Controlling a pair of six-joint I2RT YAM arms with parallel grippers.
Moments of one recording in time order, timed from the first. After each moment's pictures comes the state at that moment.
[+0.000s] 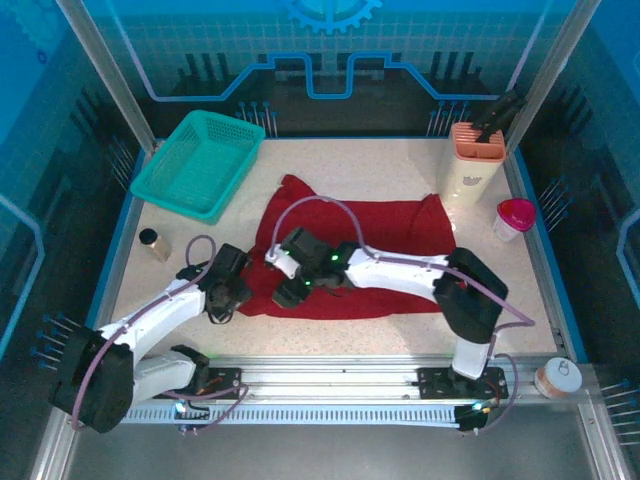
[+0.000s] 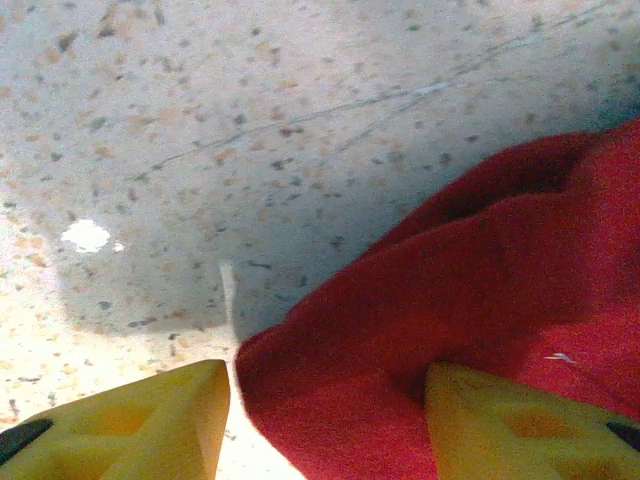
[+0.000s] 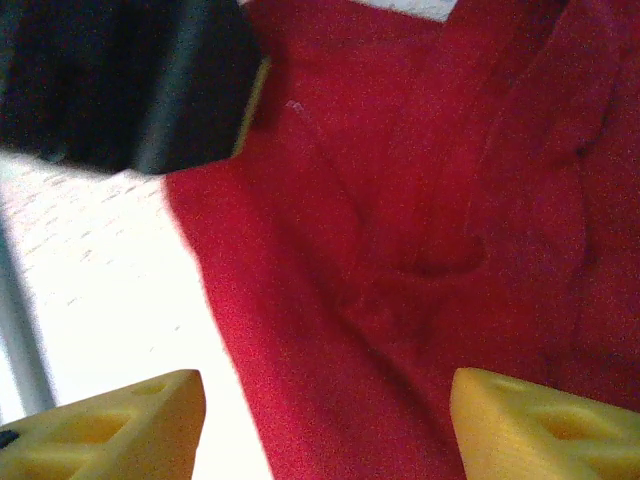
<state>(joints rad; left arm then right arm) -0.35 1.13 0.54 -0.72 -0.11 -1.14 1.02 1.84 1.28 -0.41 -0.12 0.04</state>
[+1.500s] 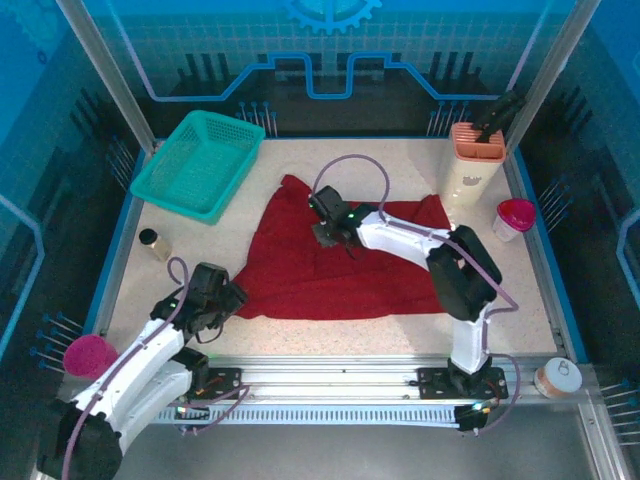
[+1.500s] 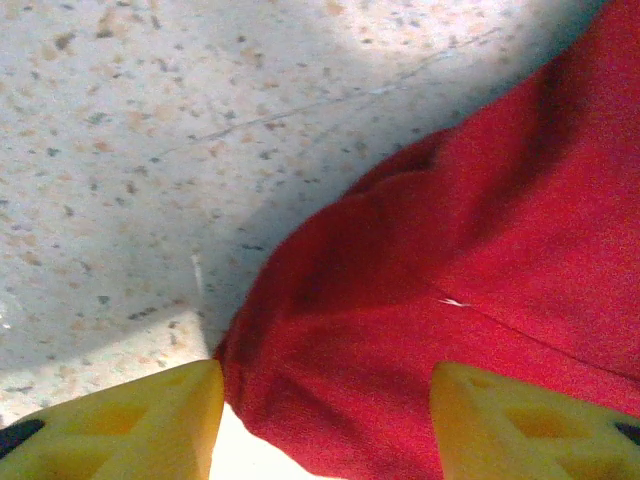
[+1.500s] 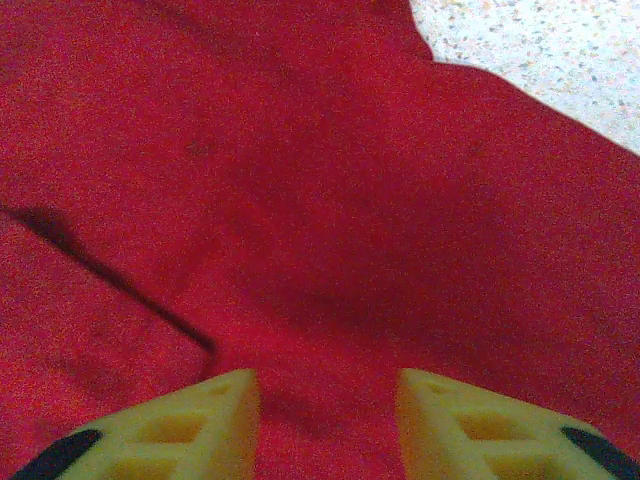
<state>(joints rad) -0.29 0.75 0.37 -0.66 -0.02 -1.07 0.74 1.89 1.39 -0.49 0.23 0.23</state>
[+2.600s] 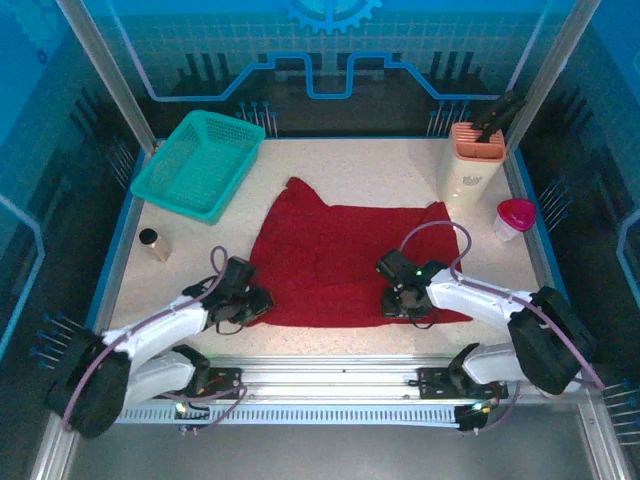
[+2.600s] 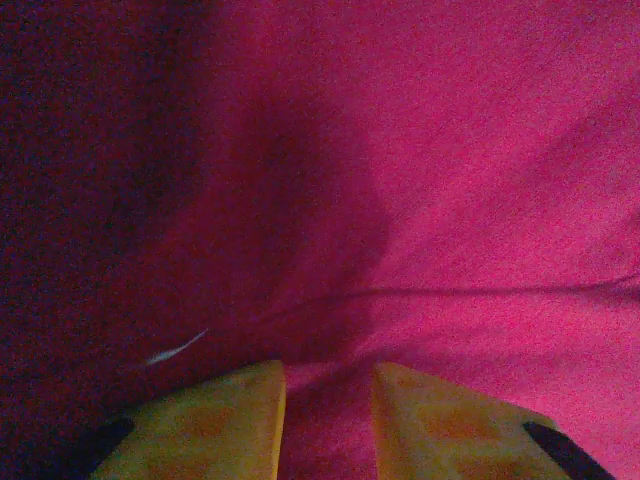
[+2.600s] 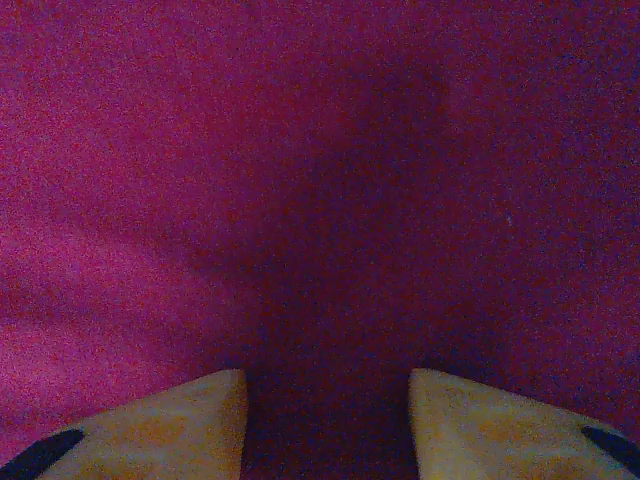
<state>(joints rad) -0.47 1.04 0.38 -0.43 0.14 -1.02 0.68 1.32 0.65 -0.75 0.05 0.71</state>
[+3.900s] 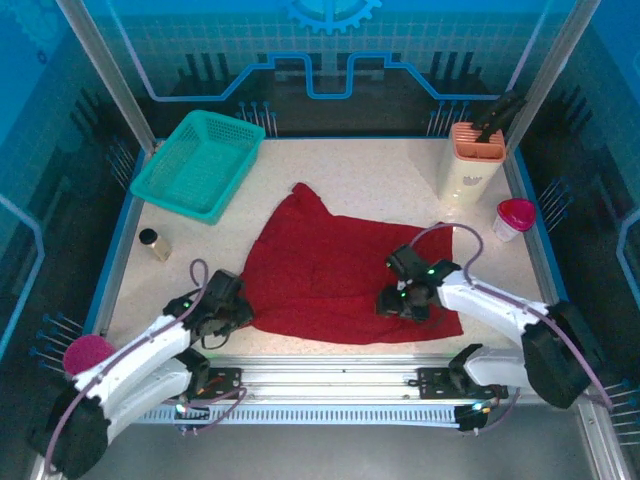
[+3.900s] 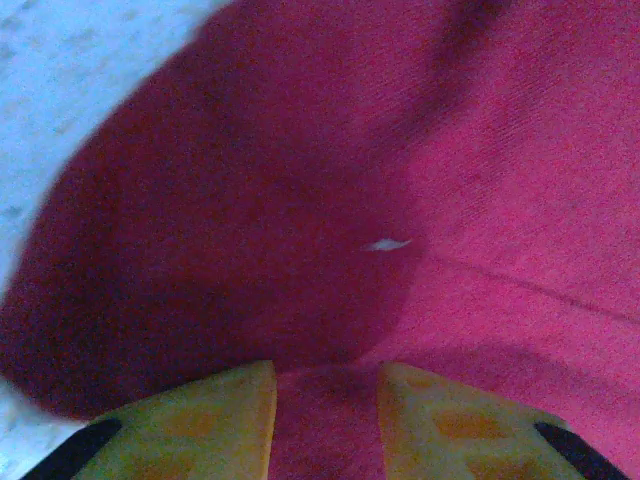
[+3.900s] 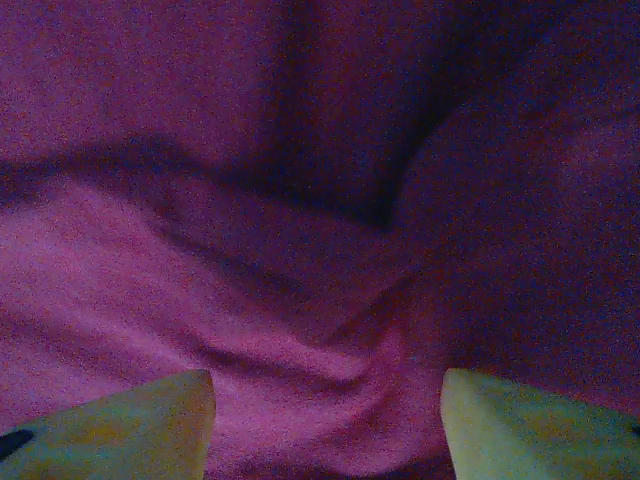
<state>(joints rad) -0.47 0.79 0.33 -0.70 -0.03 -1.04 0.57 1.22 0.64 -0.75 -0.12 0.74</state>
